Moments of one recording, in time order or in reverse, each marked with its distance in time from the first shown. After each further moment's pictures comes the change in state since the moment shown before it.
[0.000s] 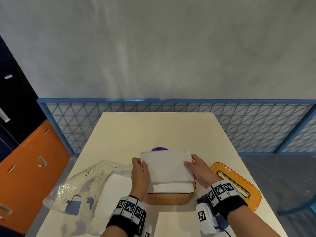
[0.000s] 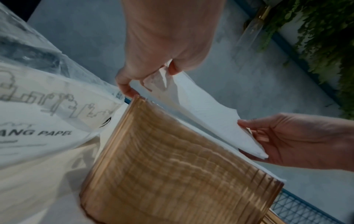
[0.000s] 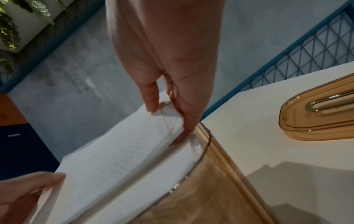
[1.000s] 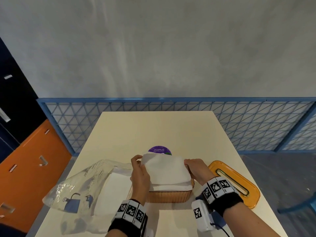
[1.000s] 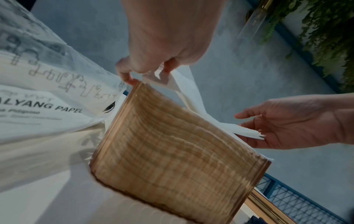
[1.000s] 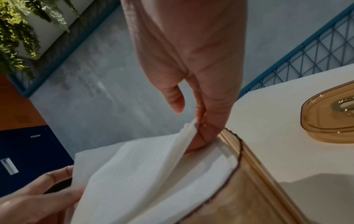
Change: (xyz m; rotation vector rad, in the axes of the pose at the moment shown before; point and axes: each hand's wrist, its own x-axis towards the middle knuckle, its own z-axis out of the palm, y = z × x) left_hand -0.014 -0.005 0.007 -0.060 0.034 -0.027; right_hand 0.010 0.000 0.006 -0.127 0.161 0.203
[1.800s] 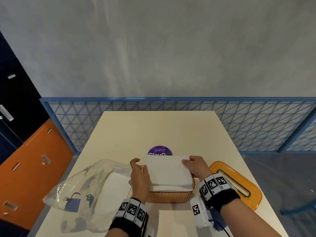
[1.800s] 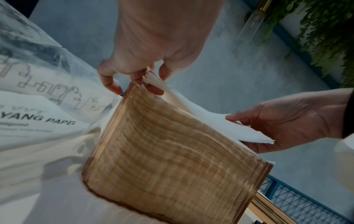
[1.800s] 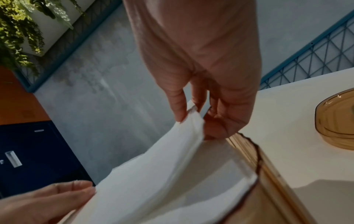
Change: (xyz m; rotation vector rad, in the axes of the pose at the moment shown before) left_hand 0.001 0.001 0.003 0.145 0.064 -0.091; right_hand 0.003 -0.006 -0.001 -0.186 0.015 -0.101
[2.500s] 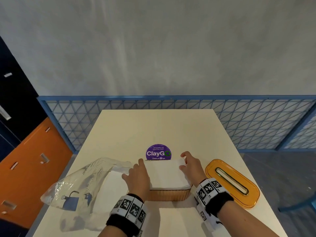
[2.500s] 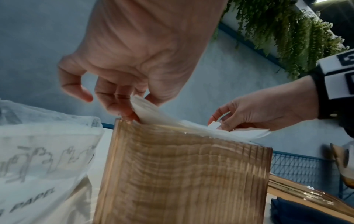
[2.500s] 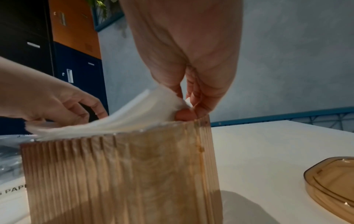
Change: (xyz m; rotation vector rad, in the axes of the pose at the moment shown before) left_hand 0.004 0.002 -0.003 0.867 -0.135 0.115; right_hand -0.013 0.009 0.012 -0.362 0.088 -0.259
